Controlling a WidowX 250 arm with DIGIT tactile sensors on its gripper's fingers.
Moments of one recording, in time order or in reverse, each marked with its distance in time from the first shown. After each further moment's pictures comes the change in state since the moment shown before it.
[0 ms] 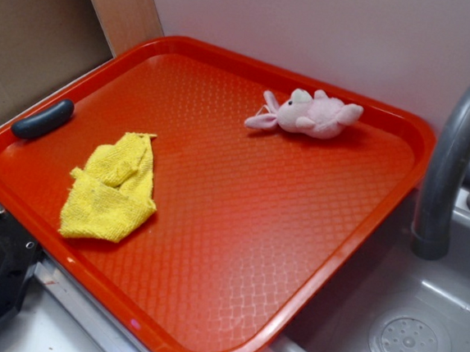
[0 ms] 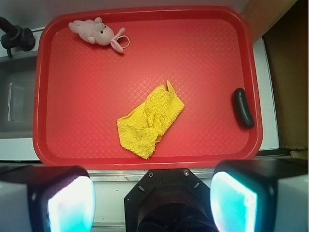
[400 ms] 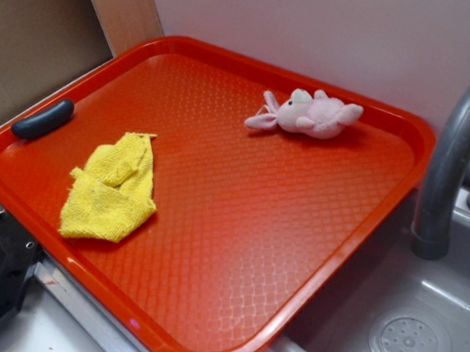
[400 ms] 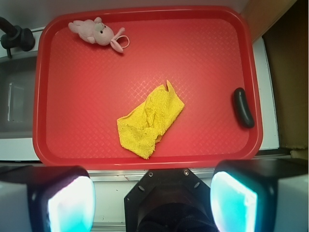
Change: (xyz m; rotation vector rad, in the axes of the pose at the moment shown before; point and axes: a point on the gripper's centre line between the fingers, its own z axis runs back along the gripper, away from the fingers) arm -0.001 0.000 -0.004 0.000 0.006 0.008
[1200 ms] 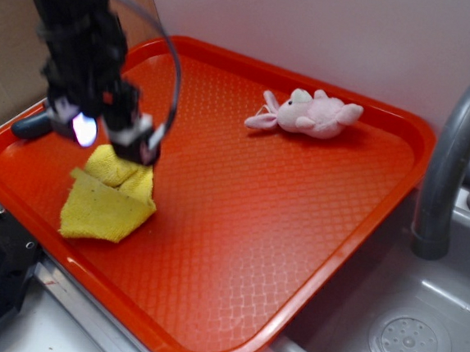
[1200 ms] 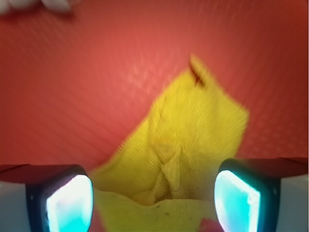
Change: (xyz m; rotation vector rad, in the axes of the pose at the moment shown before) arm 0.027 -0.015 -0.192 0.048 0.173 0.129
